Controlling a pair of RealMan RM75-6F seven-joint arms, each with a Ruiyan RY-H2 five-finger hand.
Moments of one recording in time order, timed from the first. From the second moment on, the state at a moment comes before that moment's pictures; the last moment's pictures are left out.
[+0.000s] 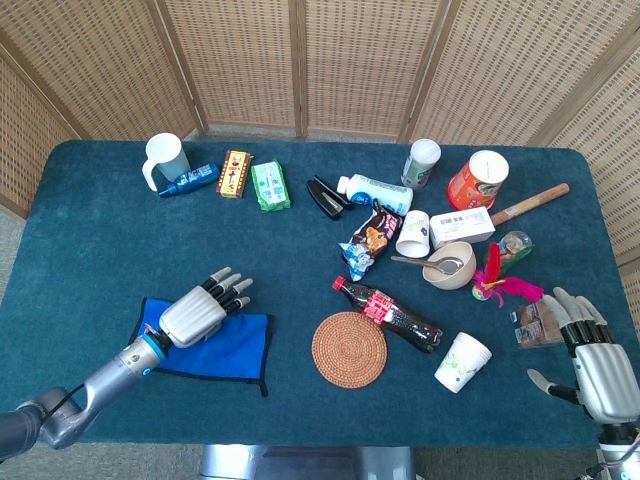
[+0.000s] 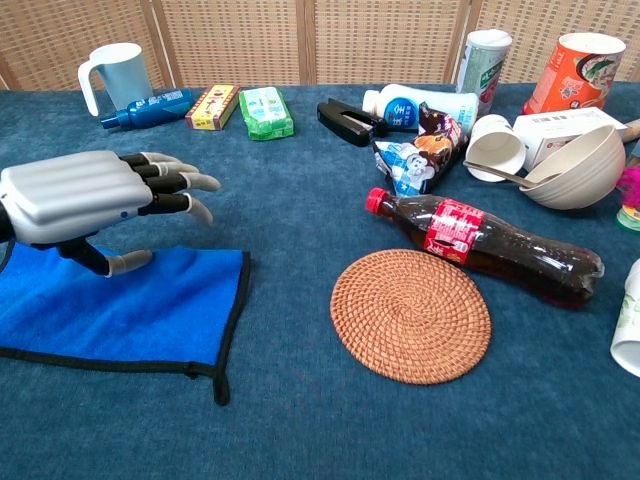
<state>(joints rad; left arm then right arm) -0.66 -1.49 0.08 -1.27 1.68 1.05 0.23 0.04 -1.05 0.02 -1.69 -1.64 1.56 0.12</state>
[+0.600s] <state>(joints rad) -0.67 -1.49 0.06 -1.28 1.68 1.09 0.20 0.04 -1.05 0.02 -1.69 -1.64 1.56 0.13</state>
